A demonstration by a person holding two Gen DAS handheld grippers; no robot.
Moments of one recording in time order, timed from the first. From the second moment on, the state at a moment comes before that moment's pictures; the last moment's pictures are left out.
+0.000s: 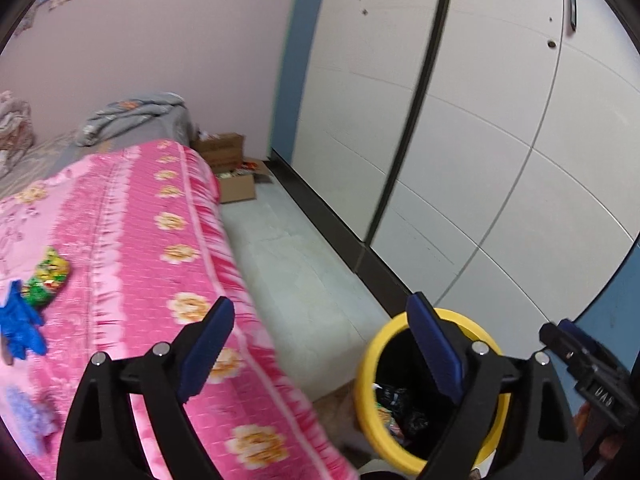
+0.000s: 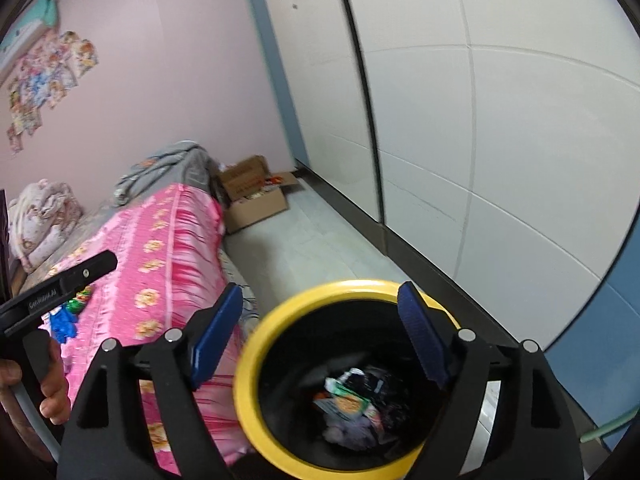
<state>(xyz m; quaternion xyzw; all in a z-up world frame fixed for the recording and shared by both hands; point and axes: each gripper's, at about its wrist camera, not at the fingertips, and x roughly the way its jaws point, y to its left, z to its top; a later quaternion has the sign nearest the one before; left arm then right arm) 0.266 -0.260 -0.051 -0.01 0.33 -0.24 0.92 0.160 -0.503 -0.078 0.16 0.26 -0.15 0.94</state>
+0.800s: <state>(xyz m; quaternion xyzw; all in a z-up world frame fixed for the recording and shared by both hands) 0.228 0.000 -0.087 -0.04 0.33 -0.05 0.94 0.273 -0.286 0.013 0.04 0.25 0.15 0.96</state>
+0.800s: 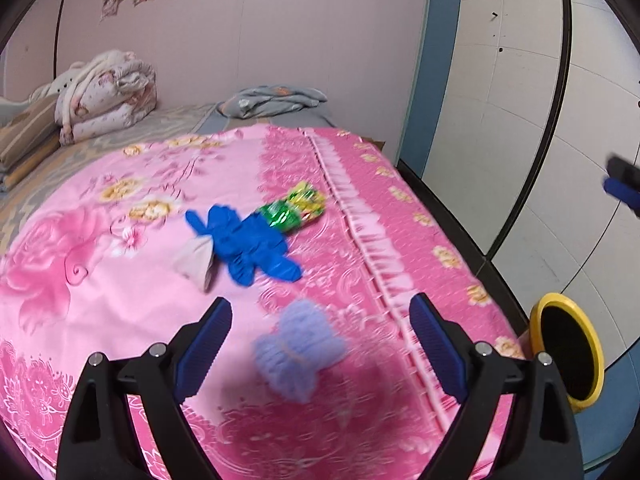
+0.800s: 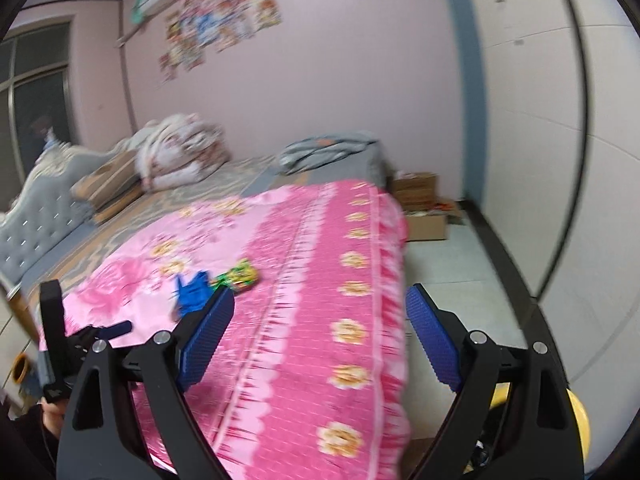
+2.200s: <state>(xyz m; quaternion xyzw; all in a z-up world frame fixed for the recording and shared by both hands) 0.266 0.045 -0.163 -0.17 0.37 -0.13 0.91 0.478 -0.019 -0.152 -0.05 0.50 0.38 0.78</state>
